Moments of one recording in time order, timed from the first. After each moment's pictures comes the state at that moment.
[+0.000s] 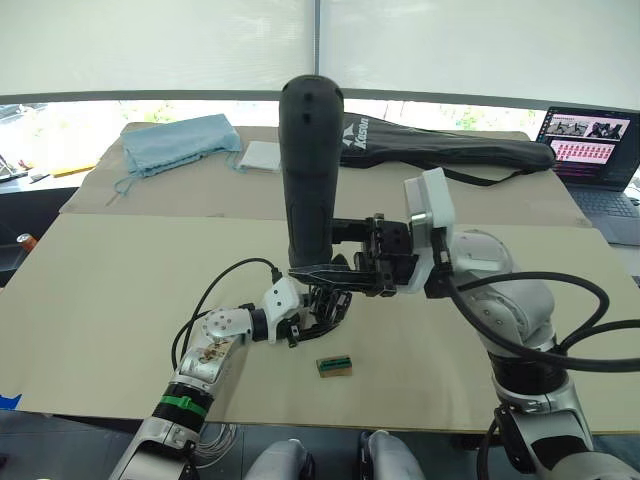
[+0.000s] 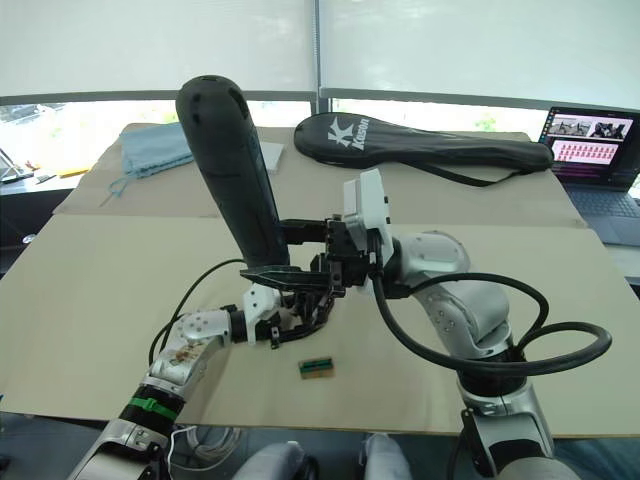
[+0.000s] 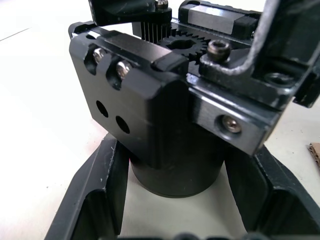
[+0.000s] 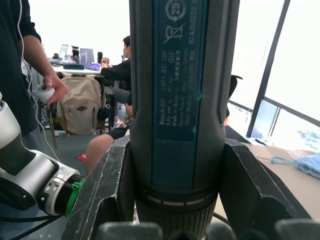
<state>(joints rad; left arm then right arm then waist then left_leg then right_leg) -0.36 0.33 -0.22 0.25 -0.14 -0.01 -1.00 -0.65 -0.40 0.14 -0.38 0.68 0.48 0.98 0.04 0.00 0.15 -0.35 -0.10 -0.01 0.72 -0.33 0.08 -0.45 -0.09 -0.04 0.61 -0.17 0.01</state>
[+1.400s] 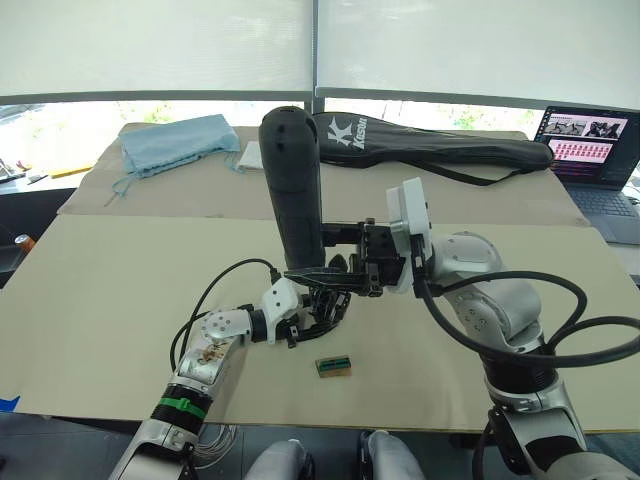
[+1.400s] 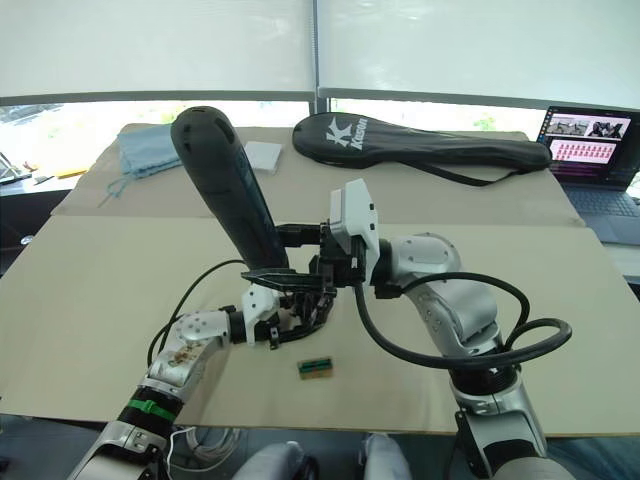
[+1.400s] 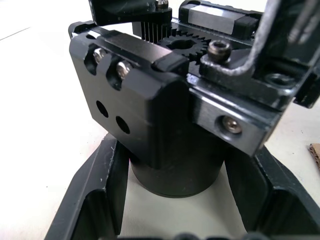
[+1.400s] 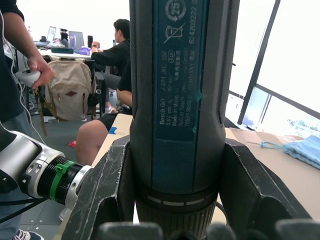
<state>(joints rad) -0.35 0.34 -0.22 0.23 -0.14 -0.01 -0.99 -0.65 -0.38 0.16 -0.34 0.58 0.45 1.01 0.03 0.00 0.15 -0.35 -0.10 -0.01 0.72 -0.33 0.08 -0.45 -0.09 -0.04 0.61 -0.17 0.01</state>
